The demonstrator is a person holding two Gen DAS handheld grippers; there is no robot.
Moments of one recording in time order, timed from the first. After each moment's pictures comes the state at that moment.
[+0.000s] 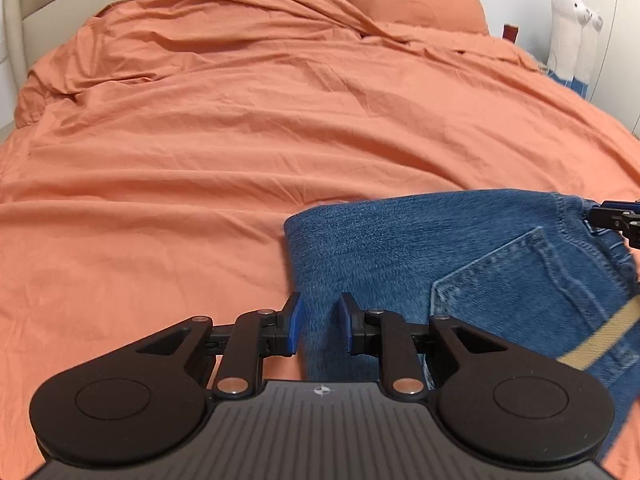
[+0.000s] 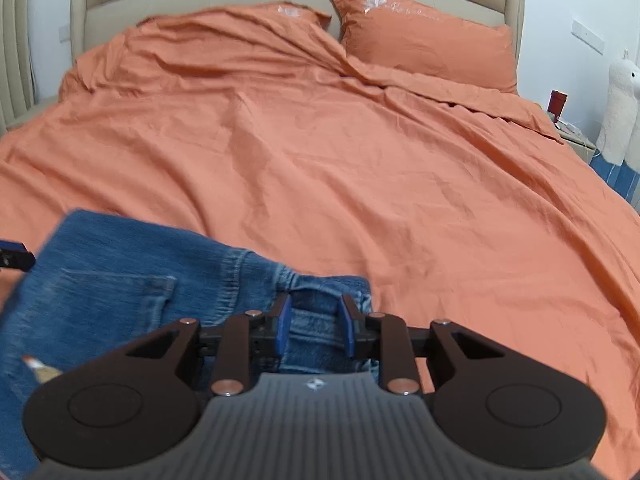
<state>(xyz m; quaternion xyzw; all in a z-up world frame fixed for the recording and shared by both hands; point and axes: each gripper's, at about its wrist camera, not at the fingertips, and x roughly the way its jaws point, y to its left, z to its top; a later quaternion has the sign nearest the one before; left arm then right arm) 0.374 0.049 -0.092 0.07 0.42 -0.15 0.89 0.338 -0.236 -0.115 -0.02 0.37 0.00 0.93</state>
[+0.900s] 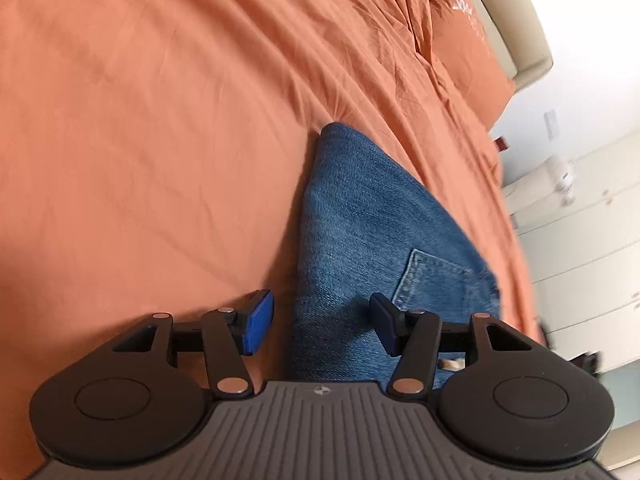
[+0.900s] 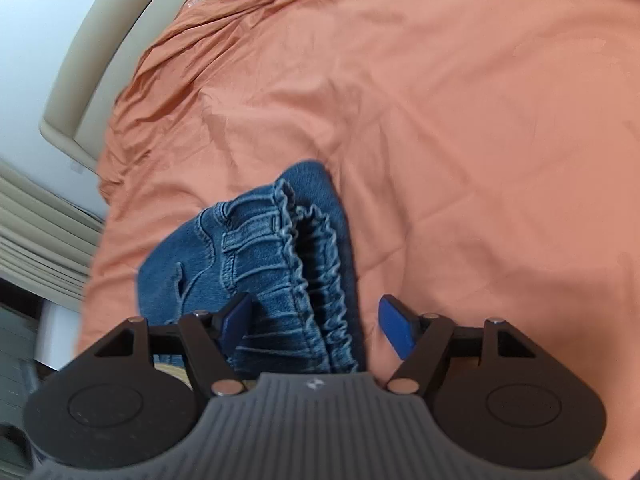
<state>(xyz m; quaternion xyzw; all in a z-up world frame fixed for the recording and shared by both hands) 0.358 0.150 -0.146 -0.33 0.50 -0.21 0.77 0.306 -0.354 -0.177 0.38 0.45 0.08 0.80</state>
